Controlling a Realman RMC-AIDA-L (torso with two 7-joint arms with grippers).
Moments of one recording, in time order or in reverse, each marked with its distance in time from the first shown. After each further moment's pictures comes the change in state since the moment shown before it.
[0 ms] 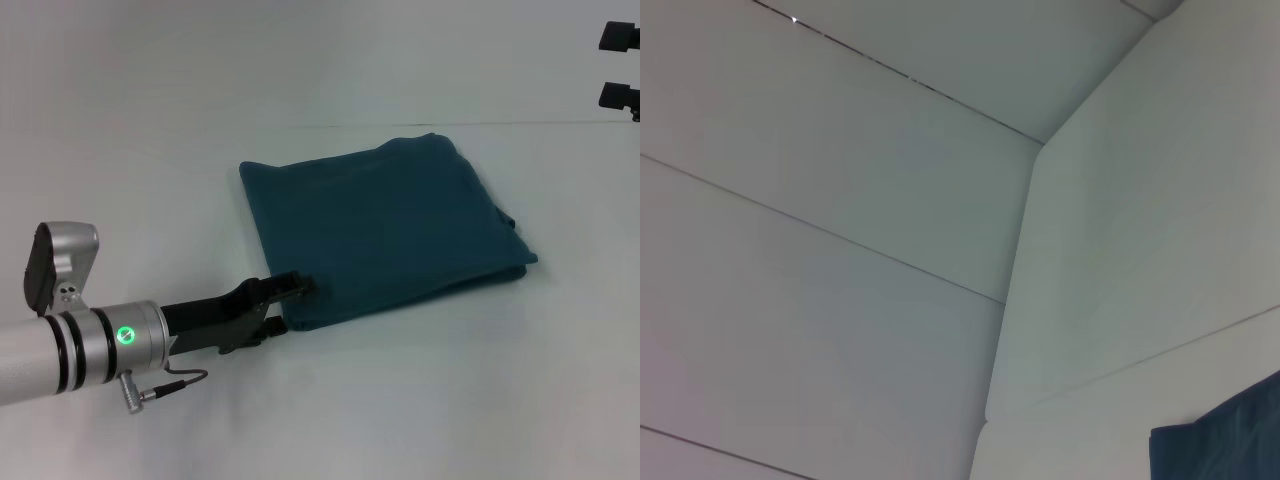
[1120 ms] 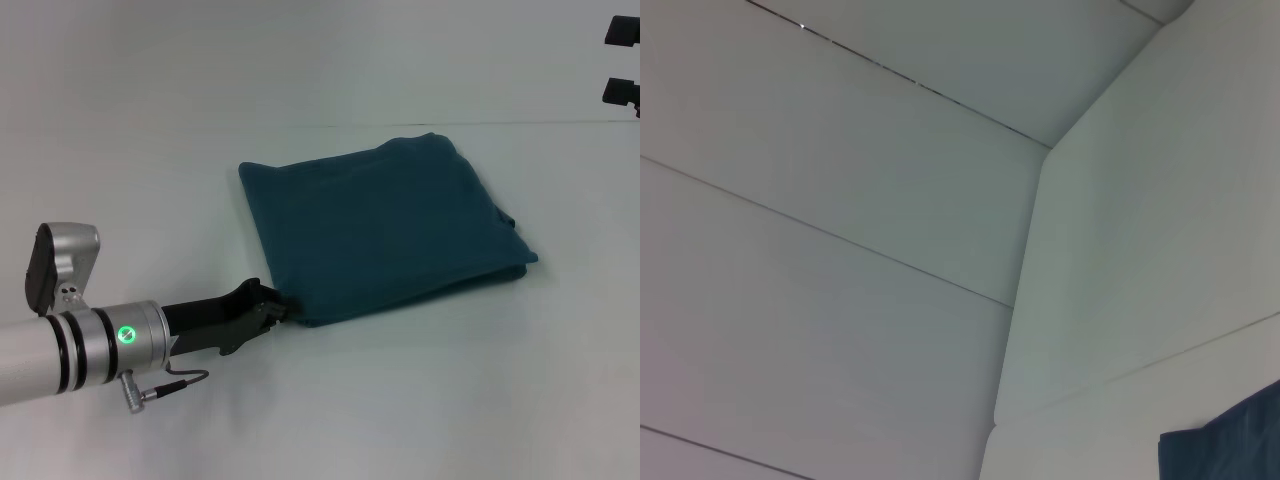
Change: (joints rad) left arm -0.008 0.000 -0.006 -0.005 0.002 0.001 -0.010; right arm 0.000 -0.002 0.019 0.002 0.000 -0.014 0.001
